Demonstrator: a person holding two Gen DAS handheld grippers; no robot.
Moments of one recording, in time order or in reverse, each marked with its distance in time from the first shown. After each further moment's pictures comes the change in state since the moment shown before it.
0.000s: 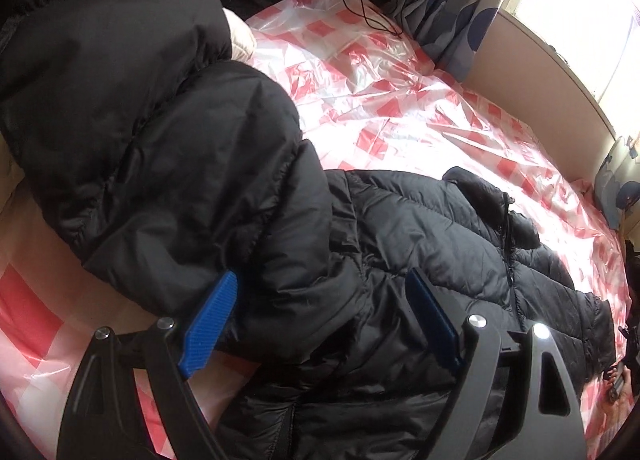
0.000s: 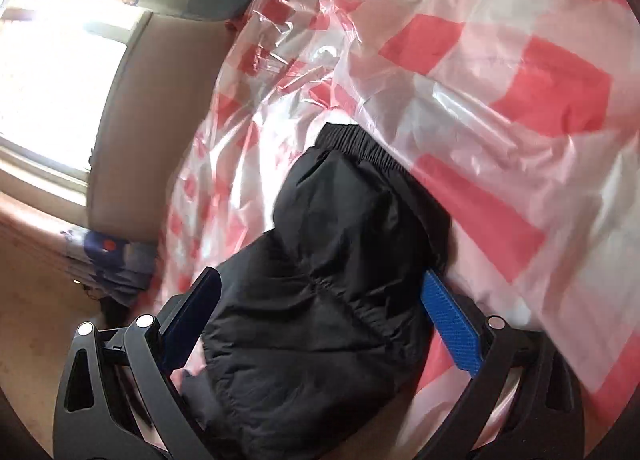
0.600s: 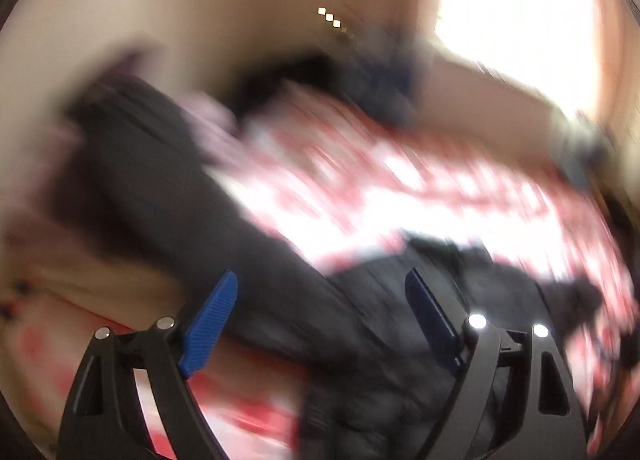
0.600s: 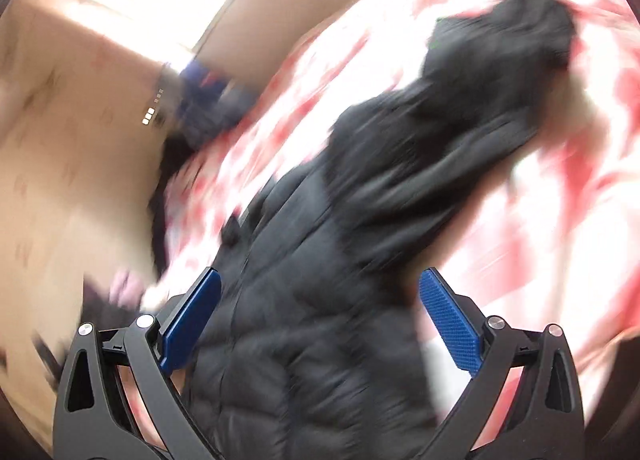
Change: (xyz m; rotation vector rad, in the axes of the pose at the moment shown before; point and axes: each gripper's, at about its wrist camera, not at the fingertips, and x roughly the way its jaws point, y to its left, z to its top) left arm -0.163 -0.036 0.042 0.317 -0.123 -0.066; right arm -0.100 0.106 -0.237 -0.293 0.180 0.235
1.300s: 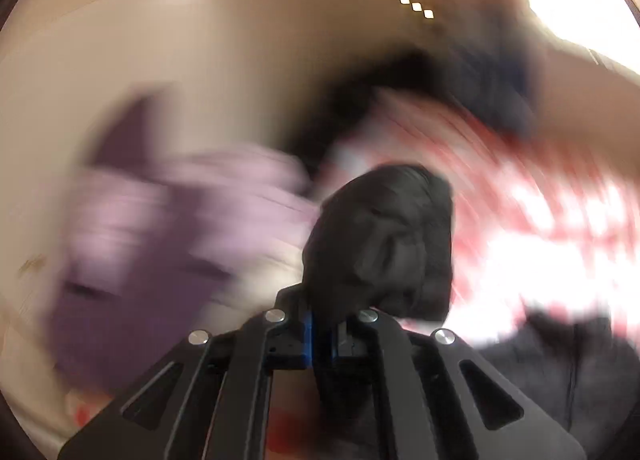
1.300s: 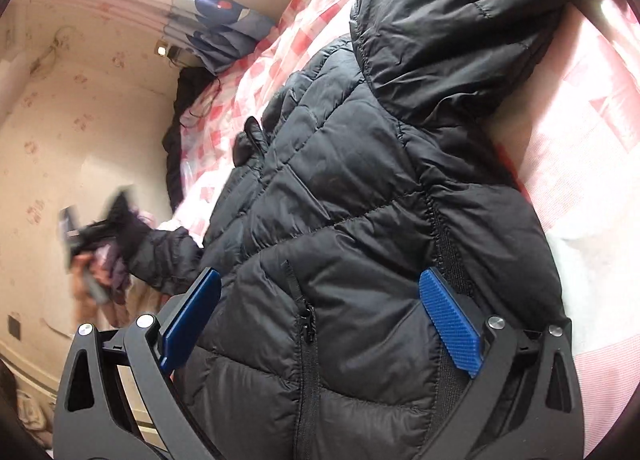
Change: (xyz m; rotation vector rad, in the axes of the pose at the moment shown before) left arm 0.045 0.078 0.153 -0.152 -0.093 0.564; right arm 0.092 0.030 -0.087 -0.079 0.278 0.099
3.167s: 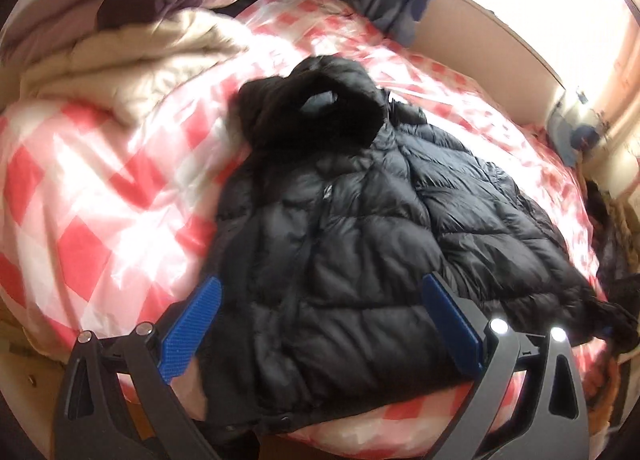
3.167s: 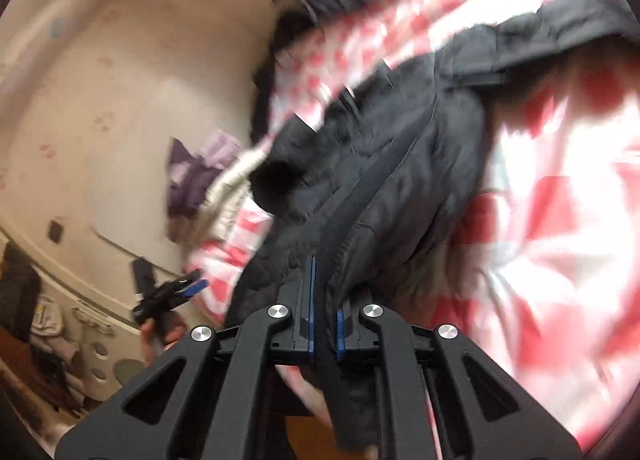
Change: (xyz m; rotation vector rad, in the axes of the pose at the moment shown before) left arm -0.158 0.048 -0.294 0.011 0.374 -0.574; right arm -0.133 0.088 -0.043 -0.250 0.170 0.221
